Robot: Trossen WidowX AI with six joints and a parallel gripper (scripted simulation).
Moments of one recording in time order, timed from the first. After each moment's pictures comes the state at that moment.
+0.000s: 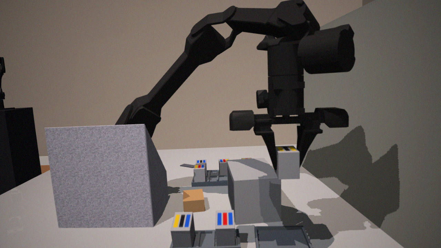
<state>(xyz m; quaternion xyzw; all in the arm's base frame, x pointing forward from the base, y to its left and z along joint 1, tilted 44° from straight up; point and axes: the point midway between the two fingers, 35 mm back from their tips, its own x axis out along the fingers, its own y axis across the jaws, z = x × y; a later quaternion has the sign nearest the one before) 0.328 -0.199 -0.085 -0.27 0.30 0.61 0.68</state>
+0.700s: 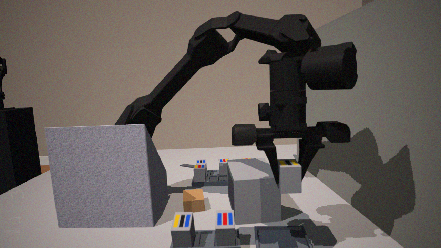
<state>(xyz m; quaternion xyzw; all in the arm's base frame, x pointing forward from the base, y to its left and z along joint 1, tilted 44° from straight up) 0.333 -0.184 -0.103 -0.27 0.30 0.61 0.68</state>
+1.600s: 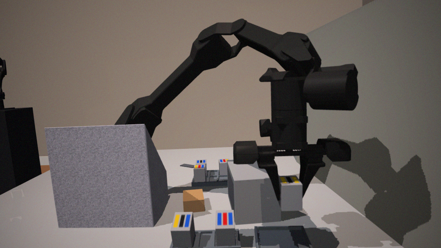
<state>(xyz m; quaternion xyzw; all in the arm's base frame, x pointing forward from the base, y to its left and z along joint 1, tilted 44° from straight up) 0.337 -0.164 -0.126 -0.27 0.30 0.61 0.68</state>
